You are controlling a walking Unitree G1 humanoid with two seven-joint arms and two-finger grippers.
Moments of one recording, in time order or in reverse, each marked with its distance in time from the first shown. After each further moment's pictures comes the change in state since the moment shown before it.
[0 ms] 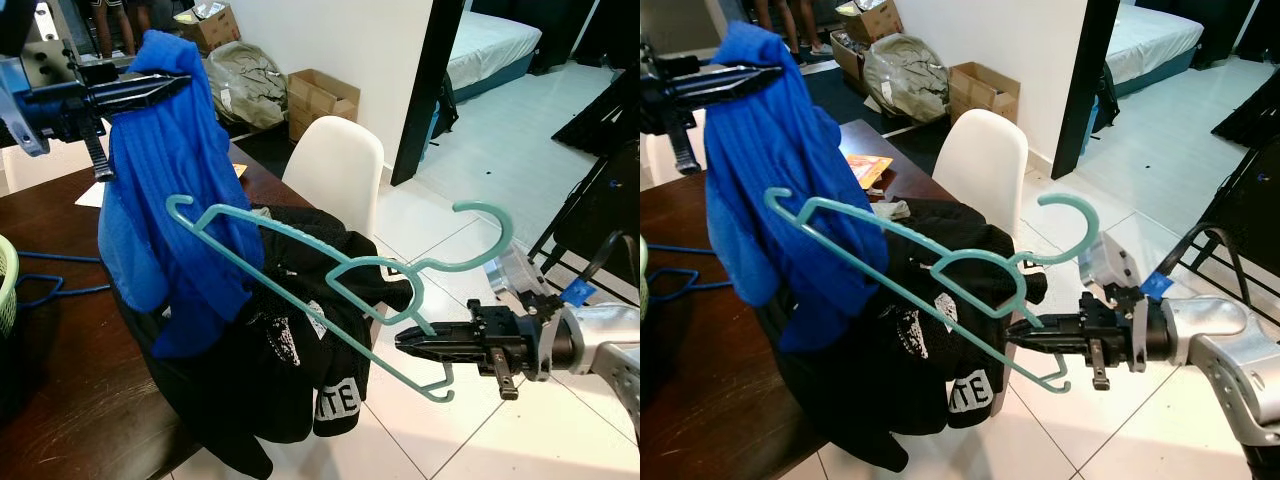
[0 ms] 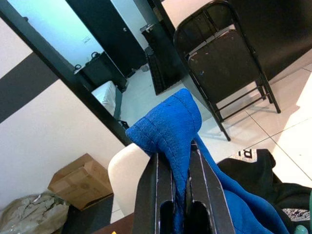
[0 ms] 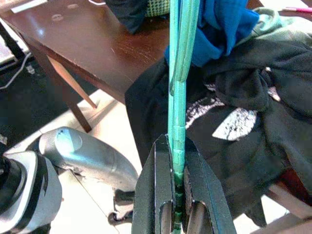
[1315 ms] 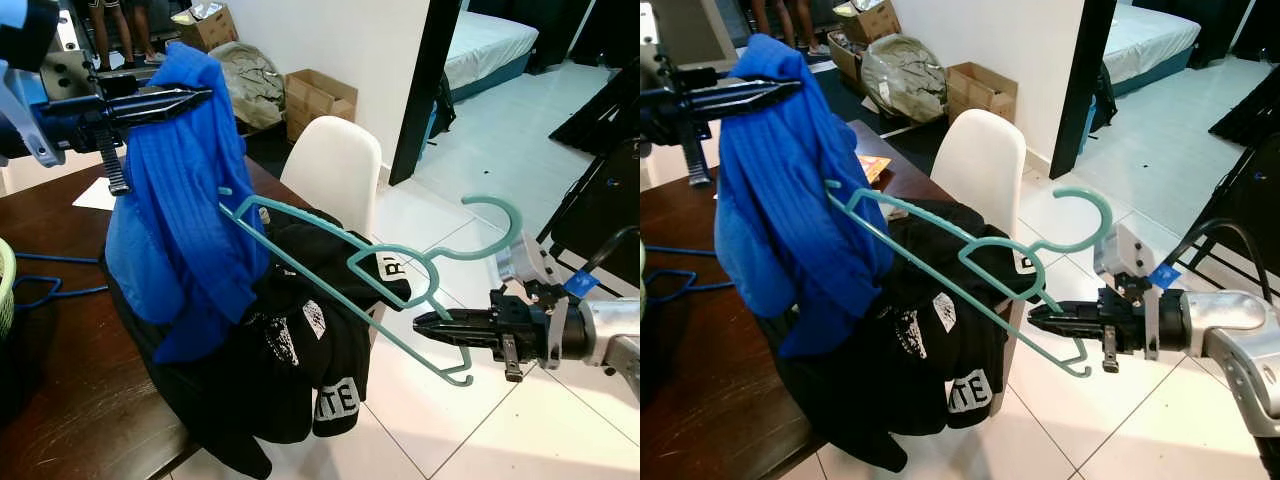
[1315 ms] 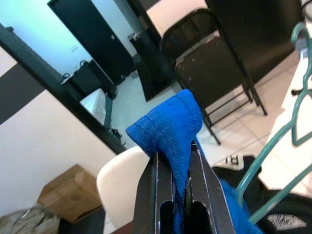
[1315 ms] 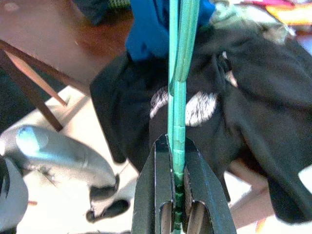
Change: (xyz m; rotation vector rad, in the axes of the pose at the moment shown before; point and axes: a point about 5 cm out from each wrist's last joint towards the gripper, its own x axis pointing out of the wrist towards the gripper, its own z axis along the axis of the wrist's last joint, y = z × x) left arm 0.014 -0.017 0.005 -0.013 -0.046 -0.060; right arm -0.003 -0.014 -0.003 -0.025 0.016 -0.114
